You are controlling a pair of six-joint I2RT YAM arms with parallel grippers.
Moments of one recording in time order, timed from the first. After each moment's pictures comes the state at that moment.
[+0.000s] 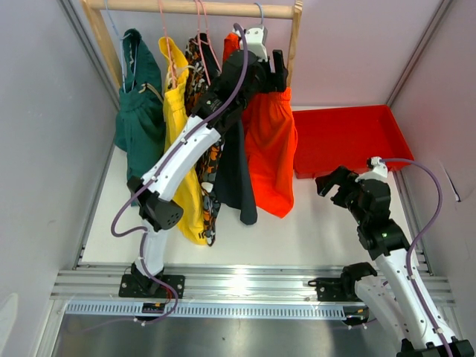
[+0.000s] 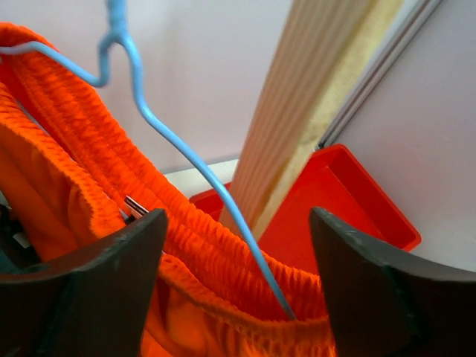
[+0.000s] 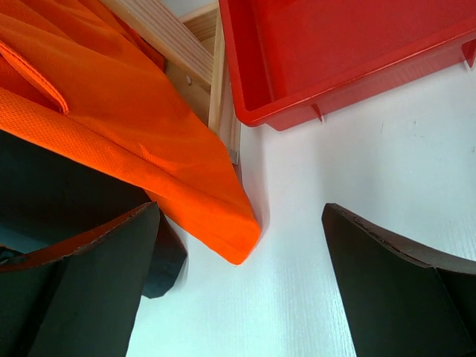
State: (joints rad) left arm -0.72 2.06 2.46 -0.49 -0.27 -0.29; right arm 0.23 0.62 0.62 -0.33 0.03 0.59
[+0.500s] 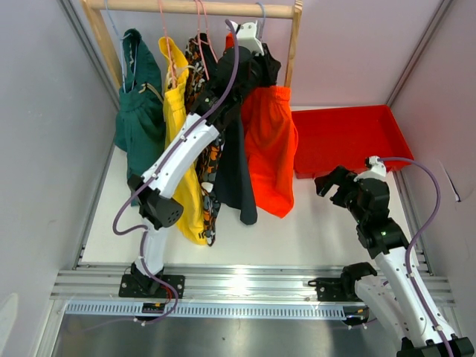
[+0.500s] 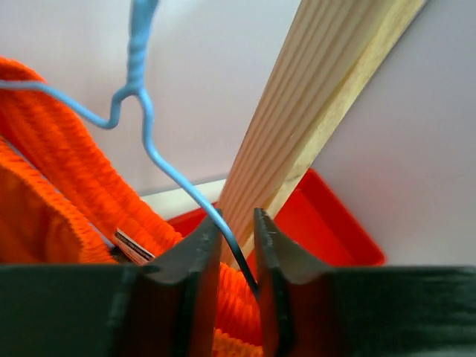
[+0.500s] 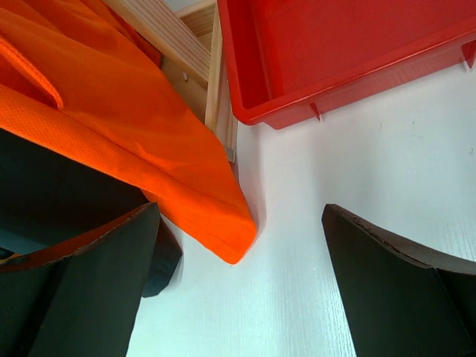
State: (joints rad) left arm -0.69 2.07 2.47 -0.39 -0.19 -0.35; right arm 0.23 0.64 0.62 -0.33 0.03 0.57
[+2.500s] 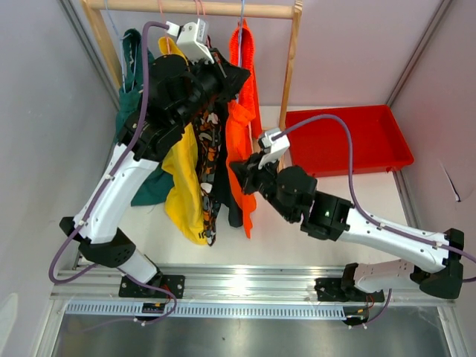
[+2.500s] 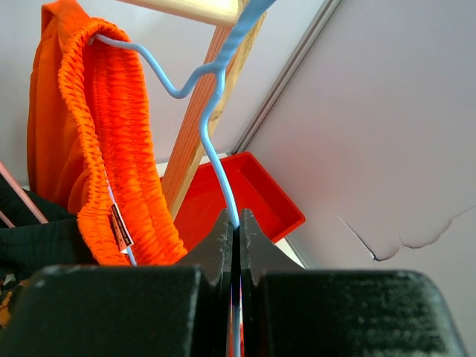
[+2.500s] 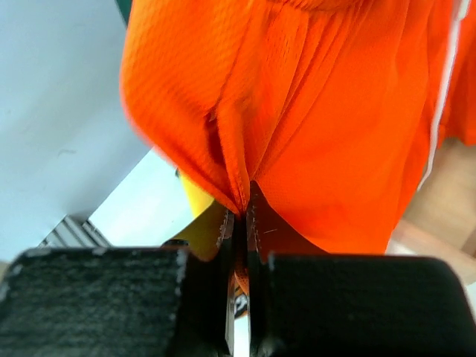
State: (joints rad) left arm -0.72 1.57 2.16 -0.53 -0.11 -0.45; right arm 1.17 1.22 1.25 -0.04 0.48 0.31
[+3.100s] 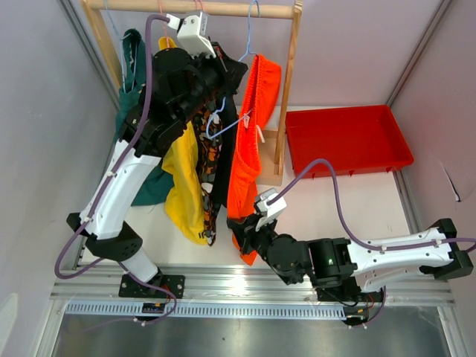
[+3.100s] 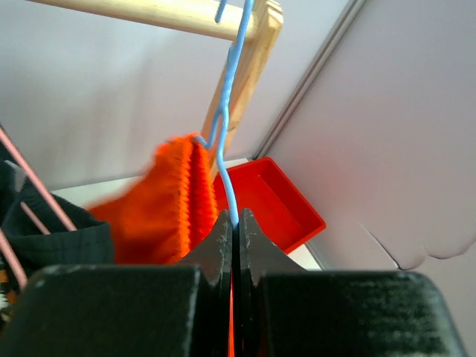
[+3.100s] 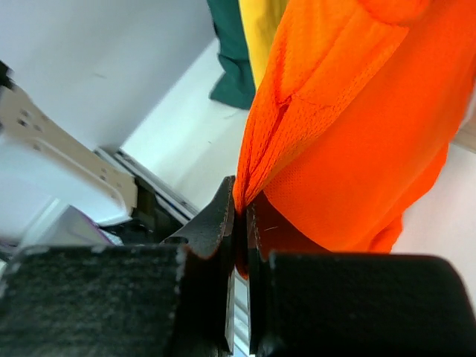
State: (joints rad) left arm -0.73 1.64 2.30 -0.62 -0.19 -0.40; right arm 1.67 1.13 1.08 -0.10 0.94 0.49
